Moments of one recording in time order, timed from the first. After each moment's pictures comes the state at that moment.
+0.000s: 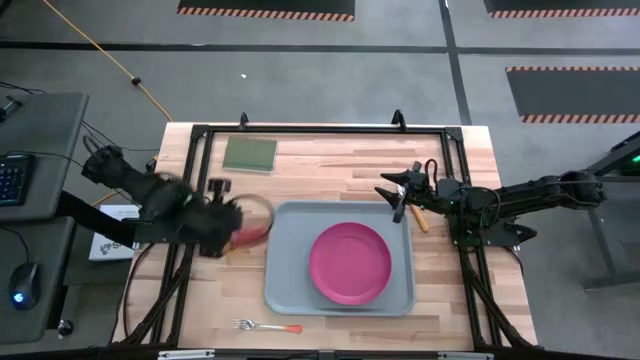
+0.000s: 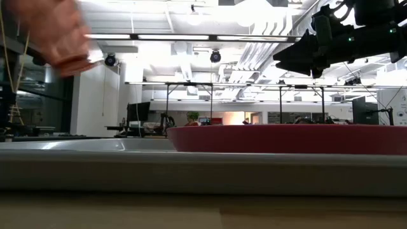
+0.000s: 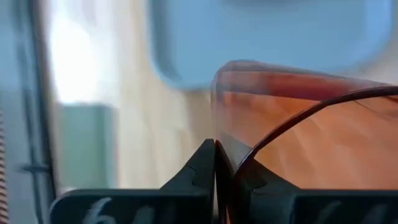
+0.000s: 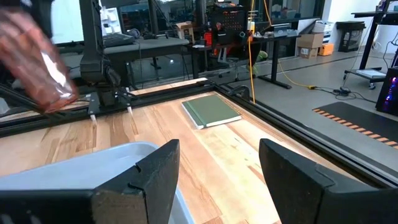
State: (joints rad) left arm -0.51 1.28 1.46 -1.53 -0.40 -0.34; right arm -0.03 0.88 0.20 0.62 0.37 0.09
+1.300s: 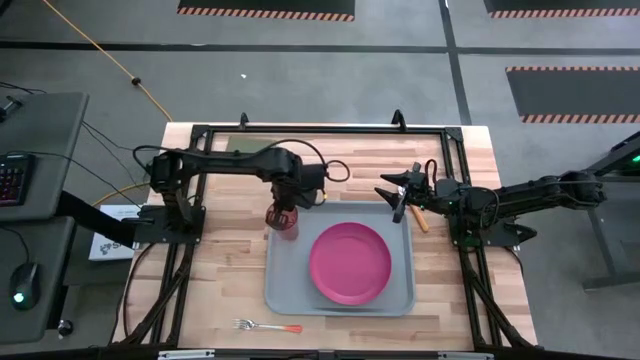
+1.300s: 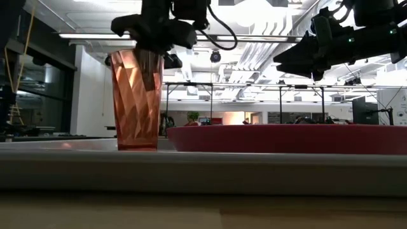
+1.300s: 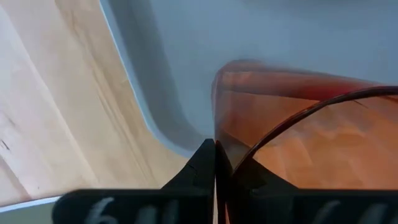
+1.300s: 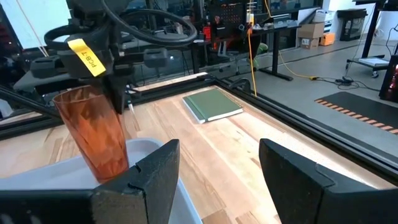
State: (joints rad) left arm 0.11 1.84 1.58 -1.29 0.04 0.40; right arm -0.03 0.88 0.20 0.60 0.37 0.14
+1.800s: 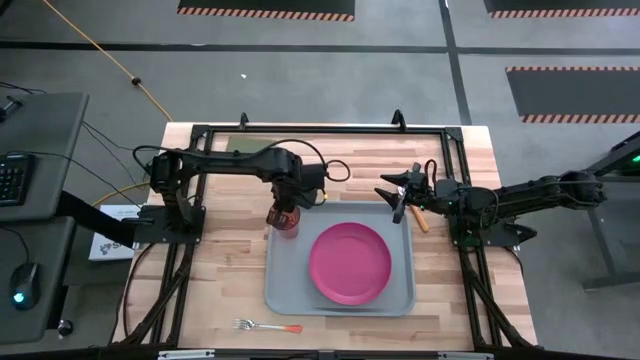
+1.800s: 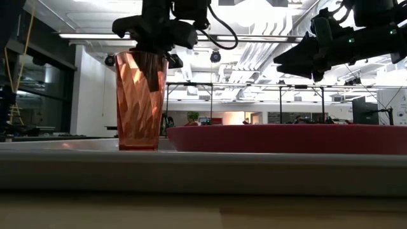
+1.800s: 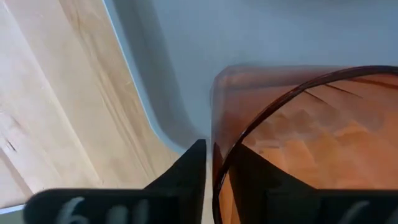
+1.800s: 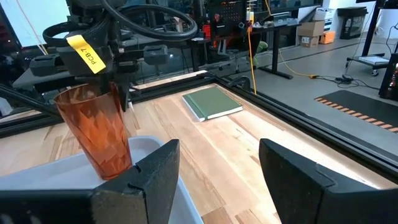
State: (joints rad) left arm 0.11 1.84 1.58 -1.28 0.03 0.40; right arm -0.03 0.88 0.20 0.59 0.37 0.14
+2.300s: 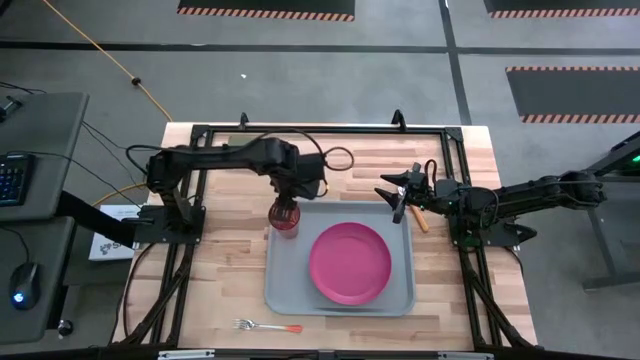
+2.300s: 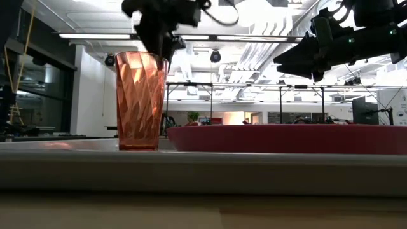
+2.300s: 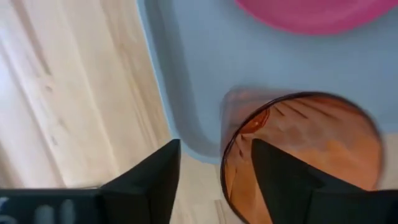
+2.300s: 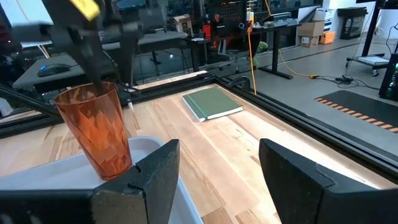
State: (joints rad) left arm 0.11 1.81 1.73 -1.34 0.01 0.34; right arm -0.03 0.88 0.20 0.59 0.37 0.14
